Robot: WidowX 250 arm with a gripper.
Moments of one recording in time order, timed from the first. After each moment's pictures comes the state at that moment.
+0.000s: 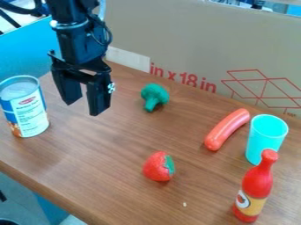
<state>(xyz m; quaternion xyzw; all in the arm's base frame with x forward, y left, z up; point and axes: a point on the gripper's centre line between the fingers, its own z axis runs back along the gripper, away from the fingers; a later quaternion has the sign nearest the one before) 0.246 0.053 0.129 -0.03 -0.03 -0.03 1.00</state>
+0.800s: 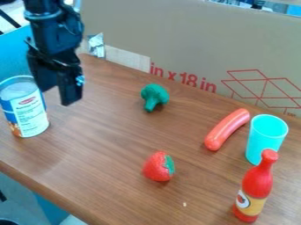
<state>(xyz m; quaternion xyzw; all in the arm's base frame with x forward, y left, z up) 0.238 0.098 0.138 0.02 -0.03 -0.06 1.00</state>
